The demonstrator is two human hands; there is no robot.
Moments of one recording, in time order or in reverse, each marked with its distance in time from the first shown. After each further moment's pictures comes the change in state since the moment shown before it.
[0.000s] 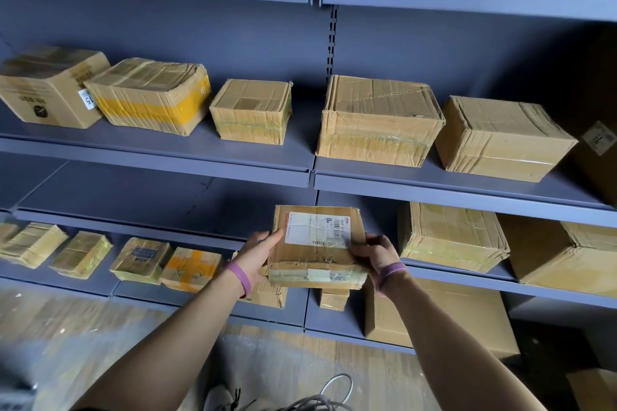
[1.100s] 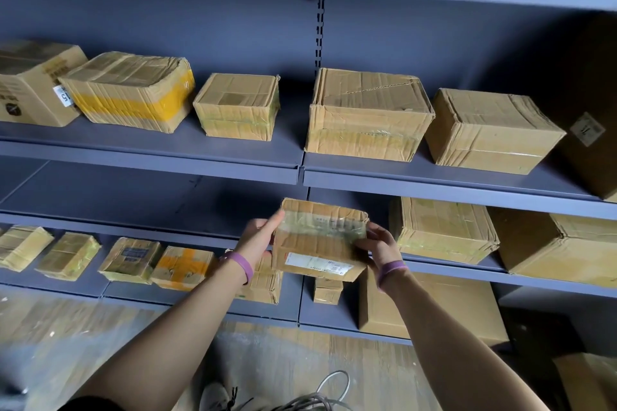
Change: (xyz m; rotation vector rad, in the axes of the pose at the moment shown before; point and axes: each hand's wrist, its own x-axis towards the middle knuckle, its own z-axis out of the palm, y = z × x) left_hand 0.000 0.021 0.023 0.143 0.057 0.207; right_hand 0.007 -0.003 -0.017 0.074 0.043 -0.046
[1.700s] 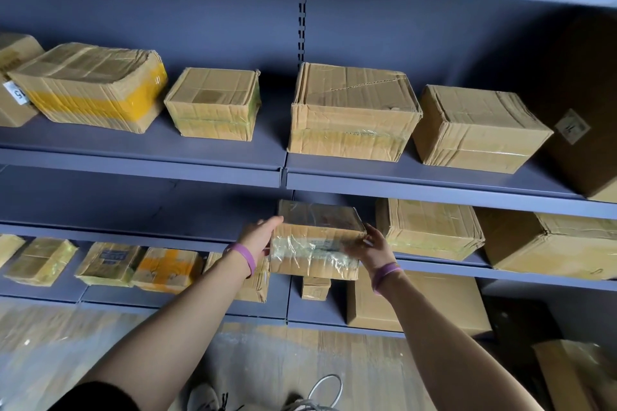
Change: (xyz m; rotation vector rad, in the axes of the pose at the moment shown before) left_hand 0.039 0.000 0.028 -0.056 -0.019 -0.192; right_hand 0.023 0.005 -0.019 -0.143 -0.021 -0.081
